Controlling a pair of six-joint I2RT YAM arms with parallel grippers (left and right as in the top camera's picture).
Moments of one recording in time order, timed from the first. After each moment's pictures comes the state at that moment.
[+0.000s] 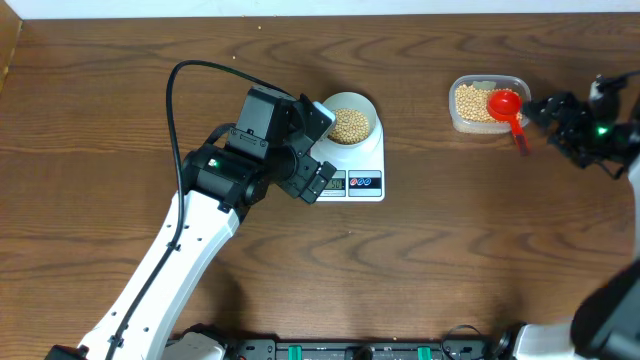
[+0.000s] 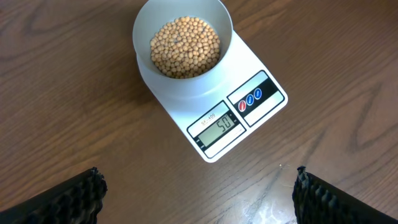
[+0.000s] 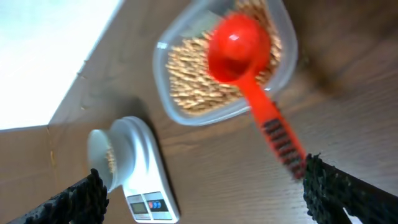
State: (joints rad) left arm -0.43 1.37 1.27 -0.87 0.13 0.24; right arm -0.44 1.60 1.28 -0.73 -0.69 0.28
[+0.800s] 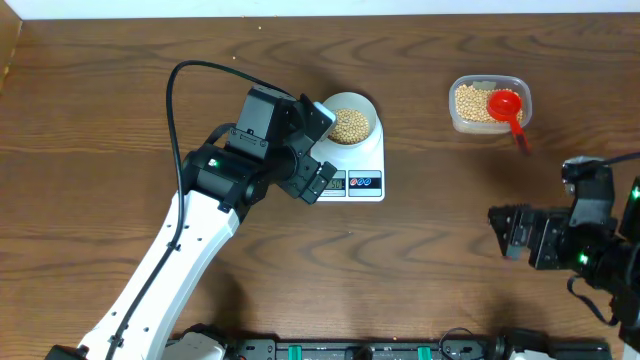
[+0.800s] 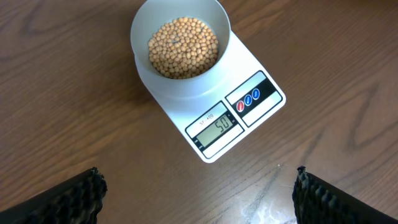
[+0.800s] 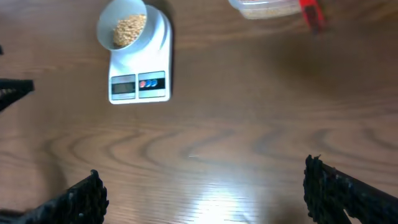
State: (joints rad) left arm -0.43 1.37 1.27 -0.87 0.14 0.24; right arm -0.15 0.88 1.31 -1.38 -0.37 0.02
